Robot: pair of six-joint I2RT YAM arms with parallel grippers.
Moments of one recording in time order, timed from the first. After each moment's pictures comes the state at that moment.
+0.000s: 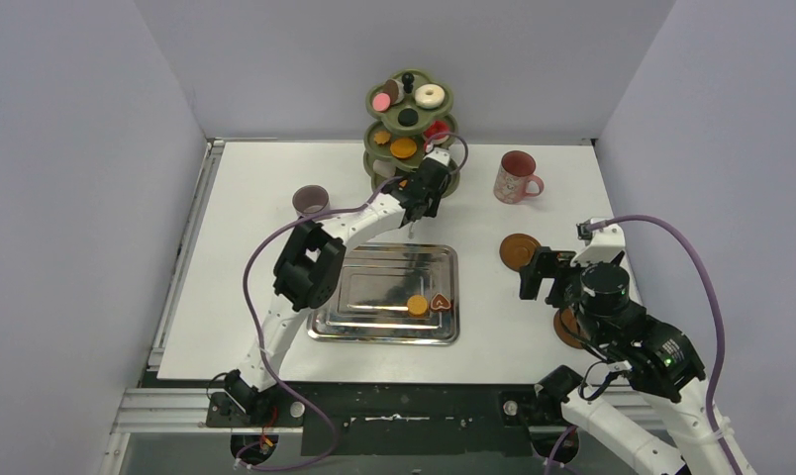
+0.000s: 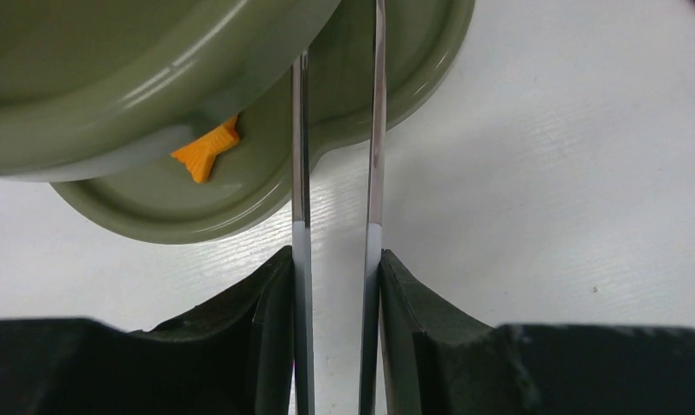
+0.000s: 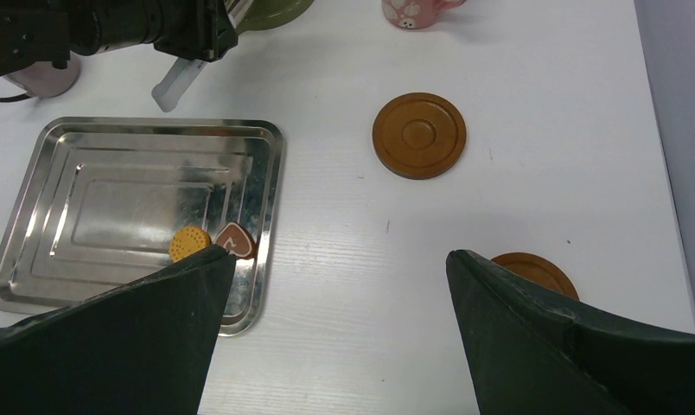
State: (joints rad) left arm -0.74 2.36 1.98 -0.35 -0.36 -0.26; right arm 0.59 0.58 1.03 -0.96 0.43 0.35
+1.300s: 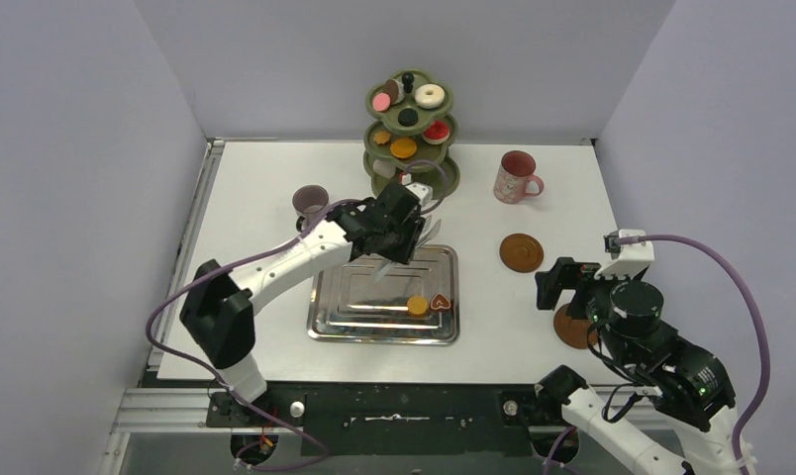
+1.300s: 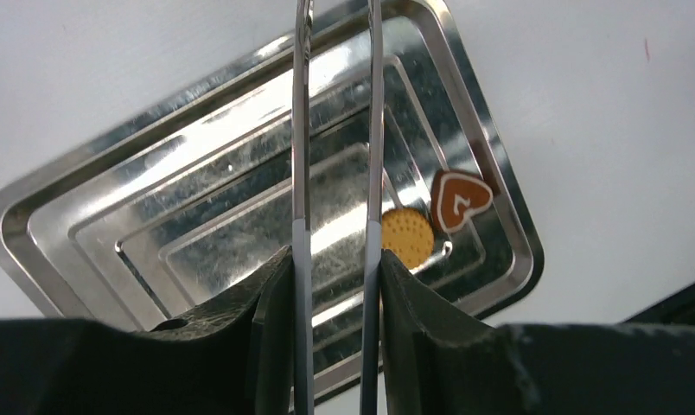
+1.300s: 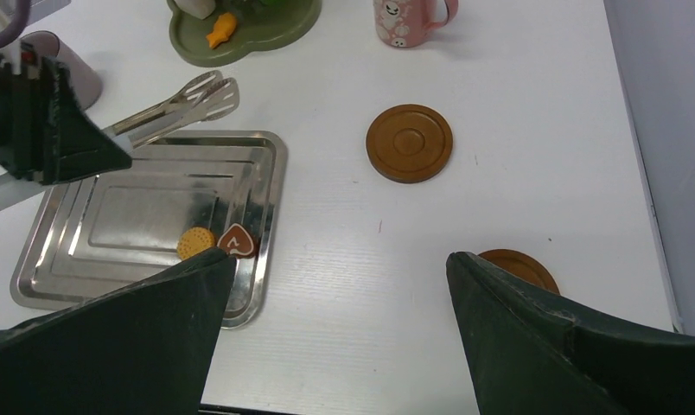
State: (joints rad) left arm -0.82 1.75 1.46 -0.61 -0.10 -0.34; right arm 0.59 0.50 1.11 -1.04 0.43 0.34
